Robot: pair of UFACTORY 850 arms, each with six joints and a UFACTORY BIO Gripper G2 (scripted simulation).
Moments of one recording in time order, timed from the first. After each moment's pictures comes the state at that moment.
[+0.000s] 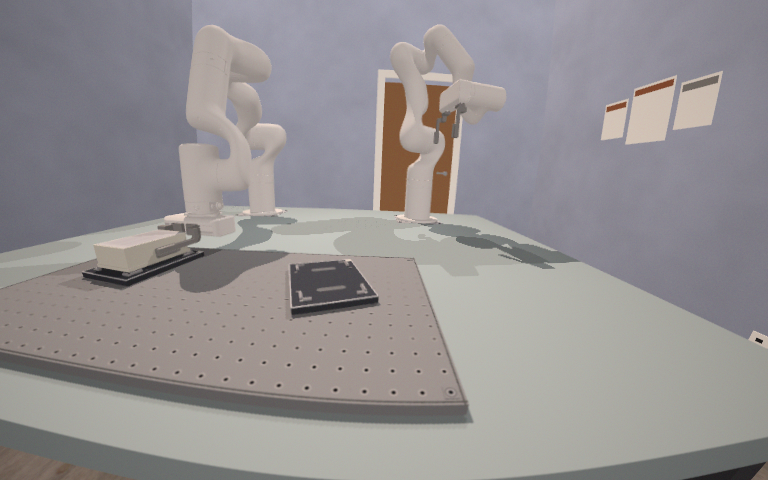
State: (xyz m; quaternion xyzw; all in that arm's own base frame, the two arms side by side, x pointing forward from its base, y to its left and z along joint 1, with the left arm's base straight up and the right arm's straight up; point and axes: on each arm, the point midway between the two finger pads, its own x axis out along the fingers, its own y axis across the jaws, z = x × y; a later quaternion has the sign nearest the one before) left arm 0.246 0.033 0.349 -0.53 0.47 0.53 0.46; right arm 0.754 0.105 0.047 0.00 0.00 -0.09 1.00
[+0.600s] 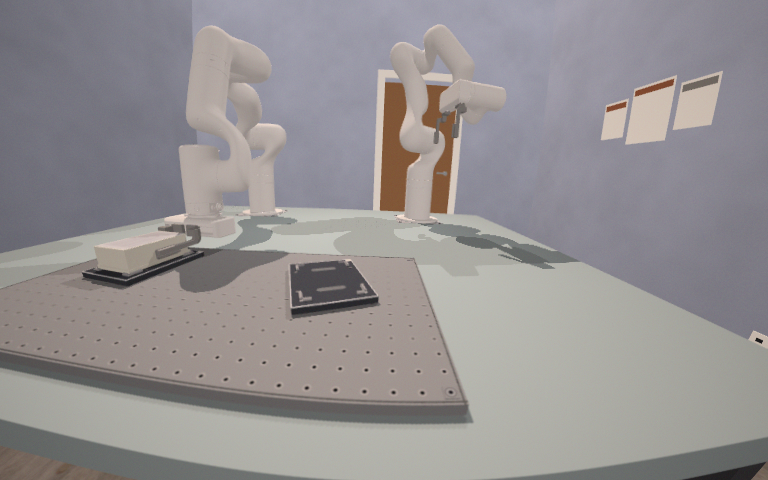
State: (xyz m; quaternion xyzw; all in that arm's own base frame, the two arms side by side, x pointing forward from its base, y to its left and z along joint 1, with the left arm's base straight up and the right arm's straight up) left arm 0.246 0.033 0.349 -0.53 0.47 0.53 0.46; right arm 0.754 0.105 0.044 0.00 0.00 -0.09 1.00
